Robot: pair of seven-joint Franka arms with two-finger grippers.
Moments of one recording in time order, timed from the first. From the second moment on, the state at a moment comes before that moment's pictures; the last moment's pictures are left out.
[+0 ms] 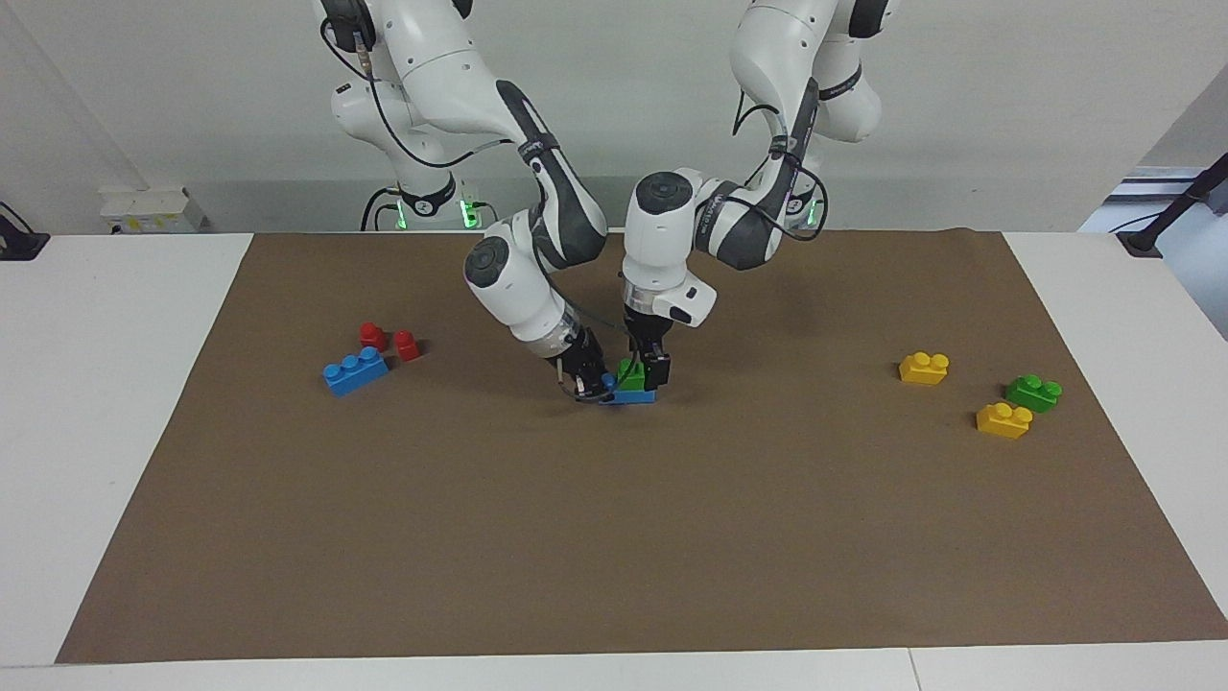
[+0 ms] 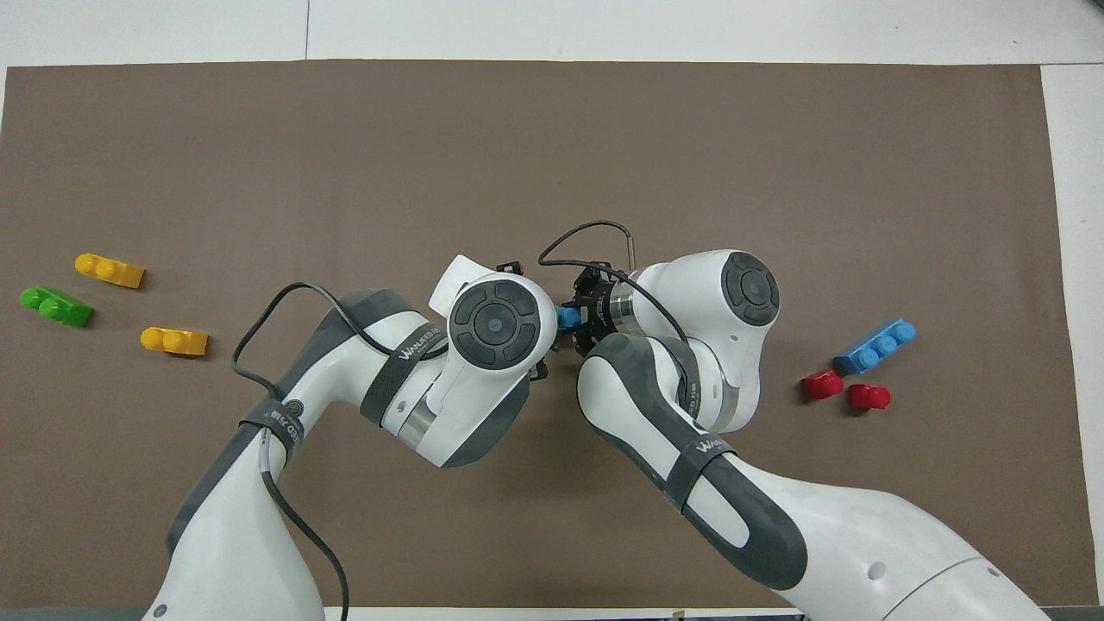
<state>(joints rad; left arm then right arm) -0.71 0.29 0.00 -1.91 0.07 2.32 -2.45 0.47 0.37 0.06 -2.01 0.66 2.54 1.56</state>
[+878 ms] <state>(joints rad) -0.66 0.13 0.02 -1.89 0.09 2.13 -2.26 0.46 0.37 0.05 -2.00 0.66 2.54 1.56</state>
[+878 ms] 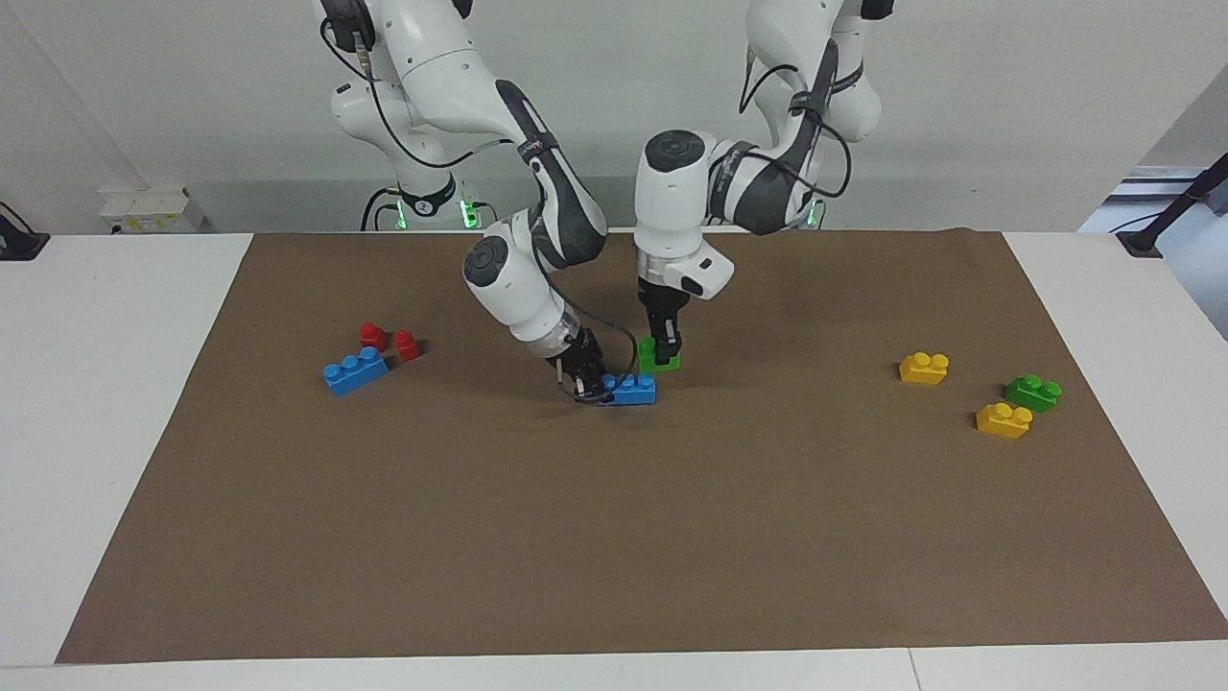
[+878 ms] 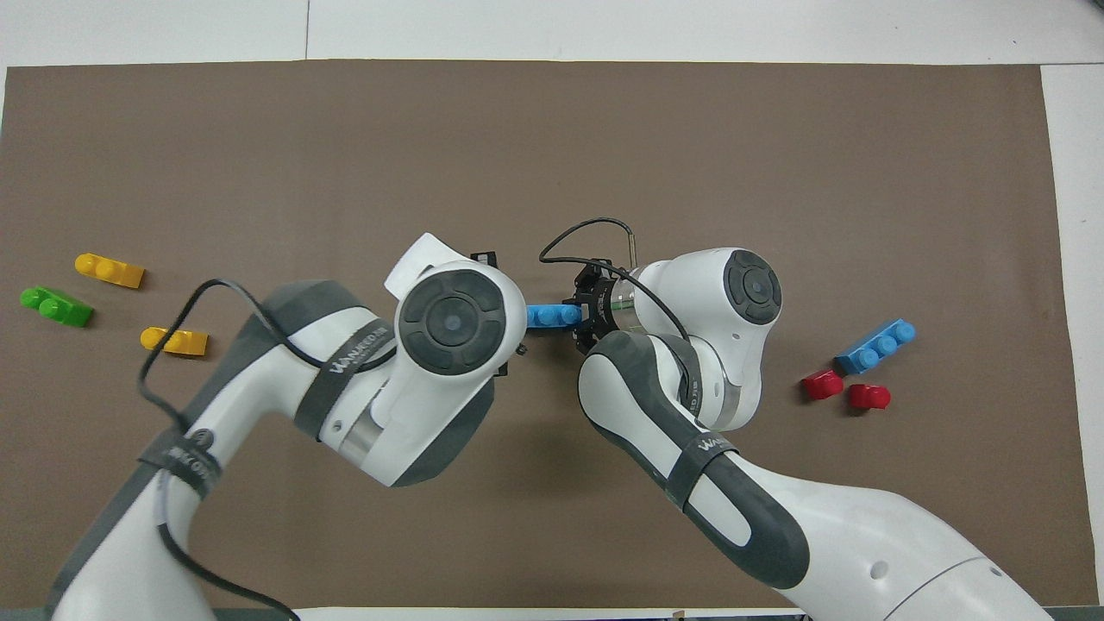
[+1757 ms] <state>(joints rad) -0.17 0.08 0.03 -1.95 -0.01 2.09 -1.20 -0.18 0.31 0.02 -1.92 0.49 2.07 1.00</state>
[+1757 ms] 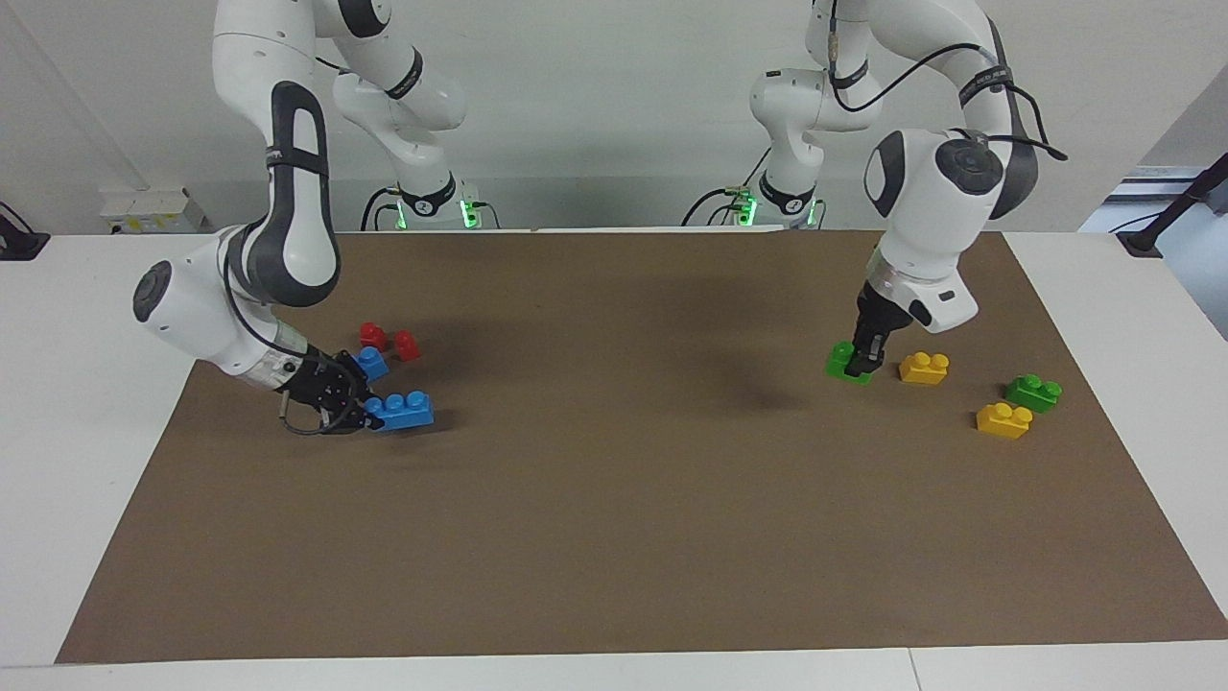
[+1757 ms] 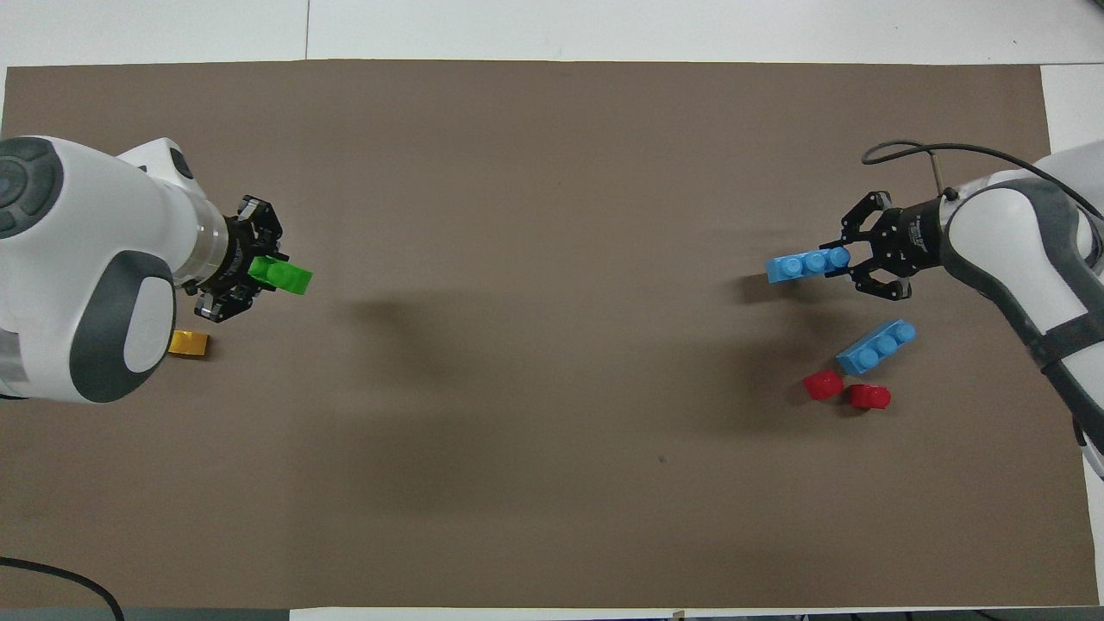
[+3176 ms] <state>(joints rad) -0.07 0.31 0.02 -1.94 -0.02 2.36 -0.77 -0.16 0.29 0.04 -1.98 0.49 2.12 0.98</state>
